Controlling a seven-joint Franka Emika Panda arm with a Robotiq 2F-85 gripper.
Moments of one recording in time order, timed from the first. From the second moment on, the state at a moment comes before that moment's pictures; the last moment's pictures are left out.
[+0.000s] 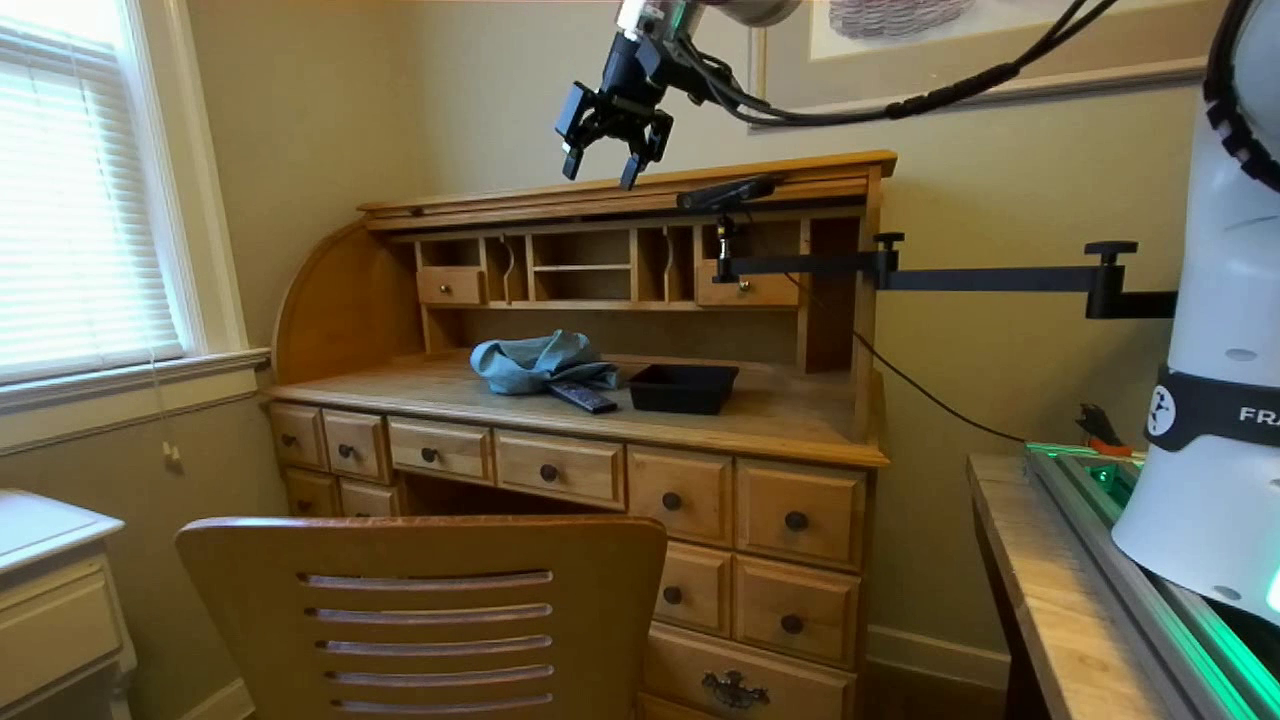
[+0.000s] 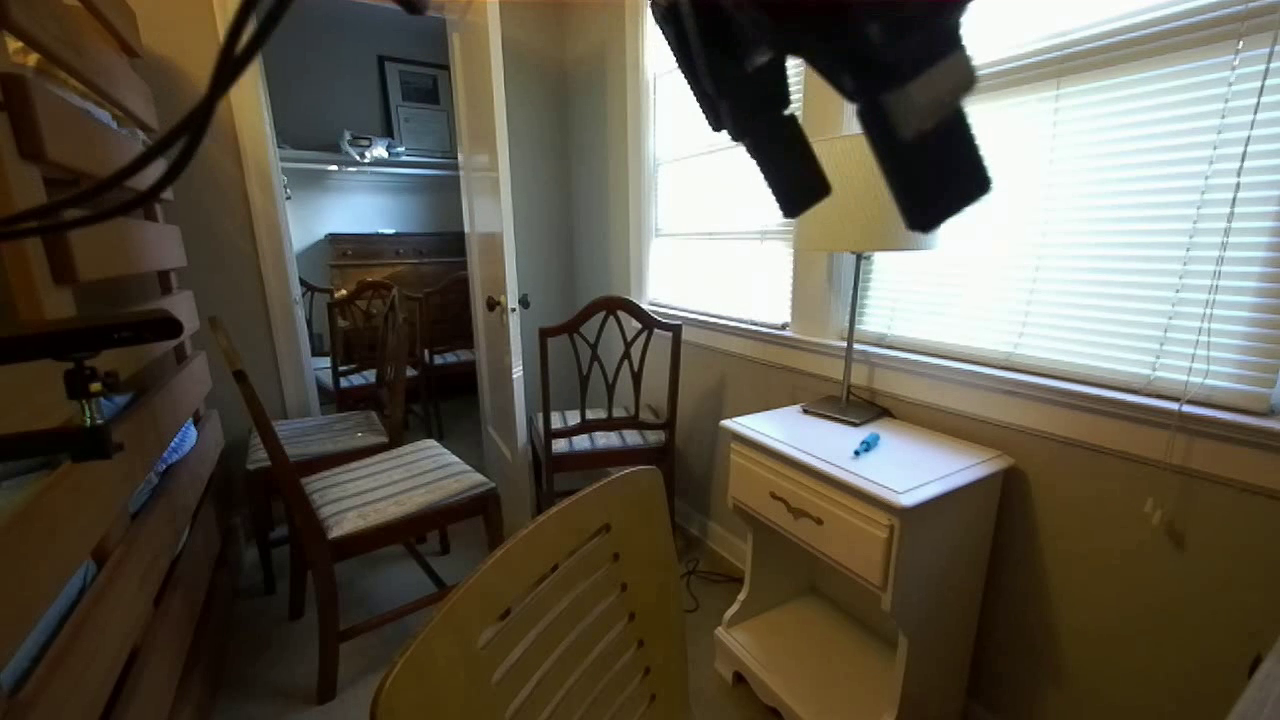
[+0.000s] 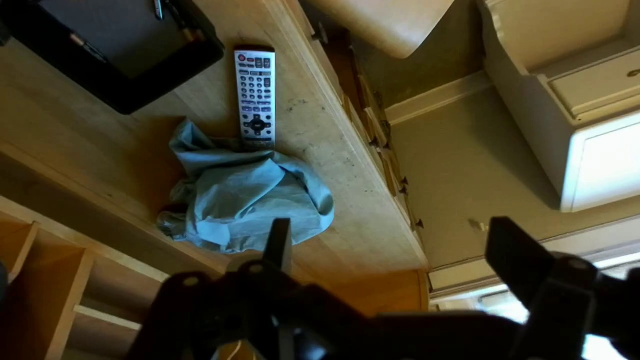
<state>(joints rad) -0.25 -0.19 0.02 -2.37 -0.12 2.77 0.31</state>
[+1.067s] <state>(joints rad) -0.26 0.05 -0.06 -2.10 -0.13 2.77 0.38</state>
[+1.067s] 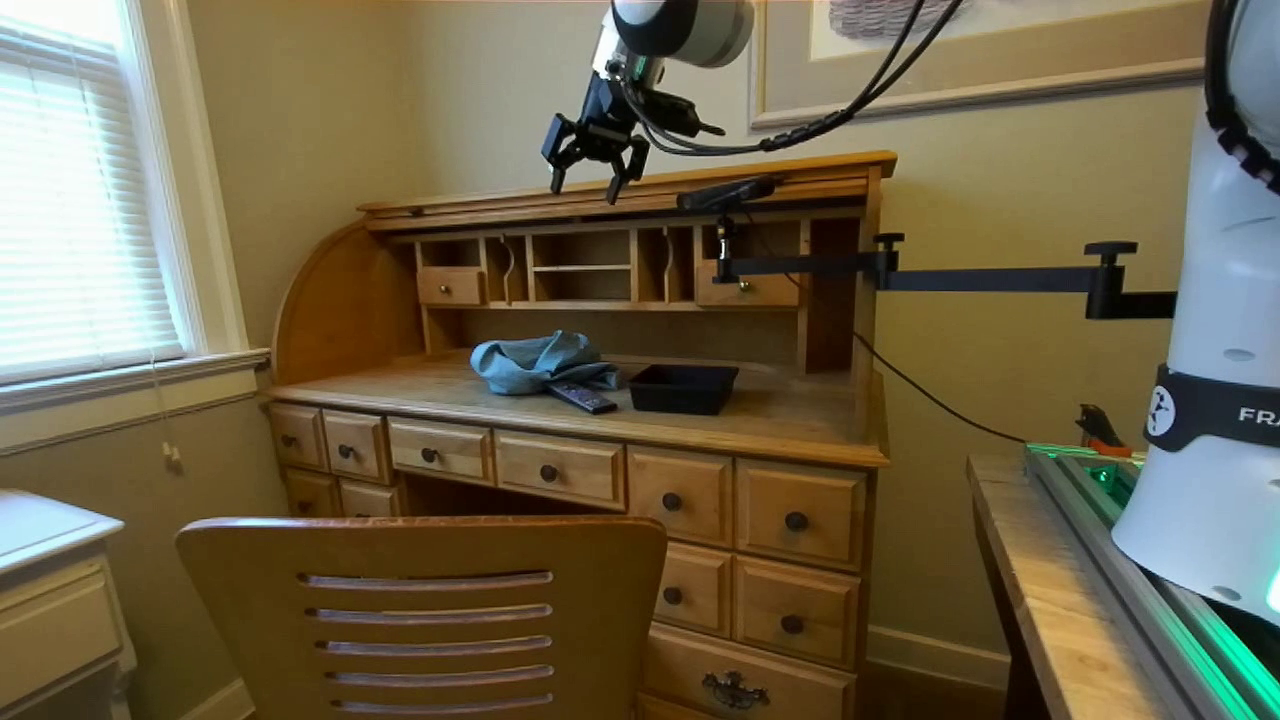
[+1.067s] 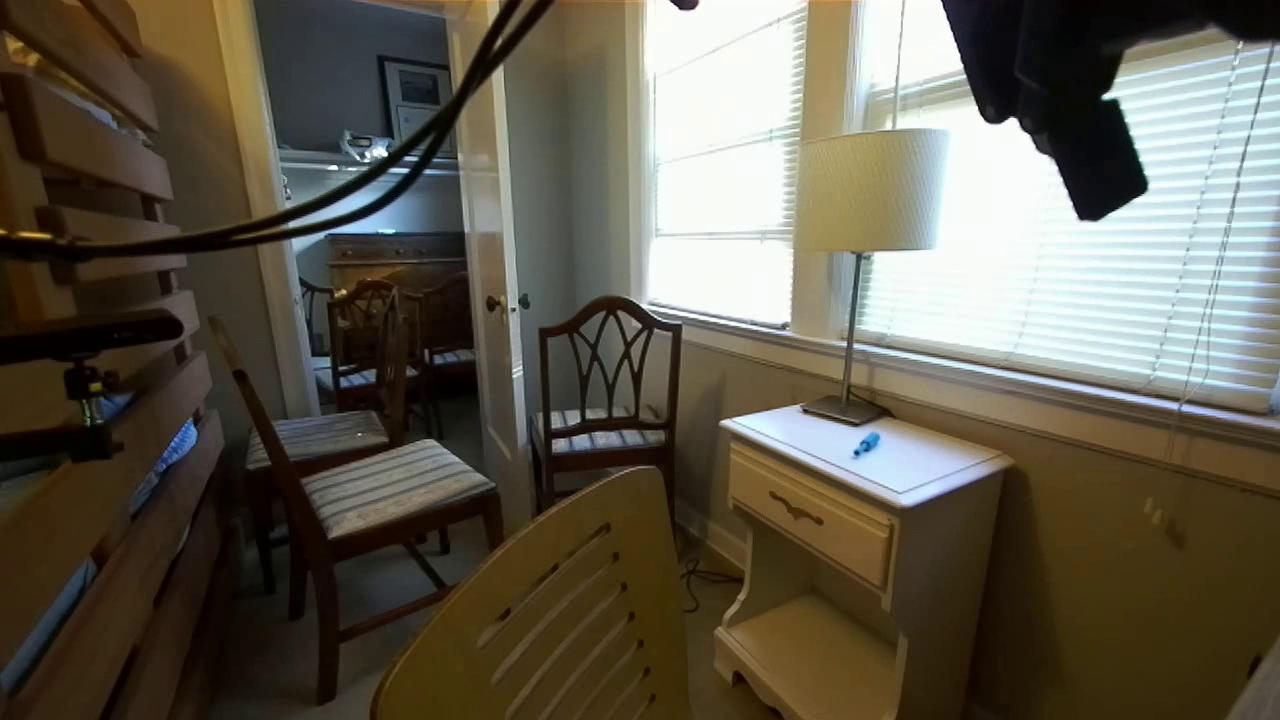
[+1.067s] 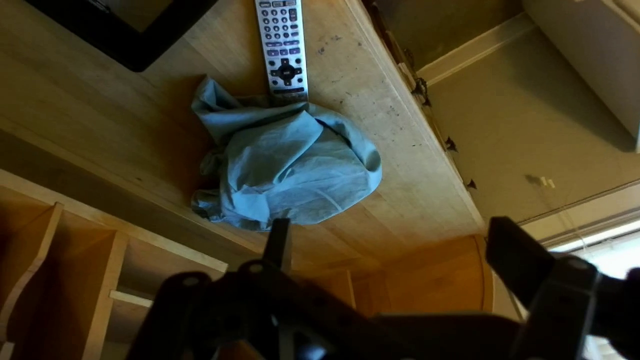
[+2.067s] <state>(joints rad) -0.19 0.58 -0.14 -1.51 -0.08 2.61 0.31</state>
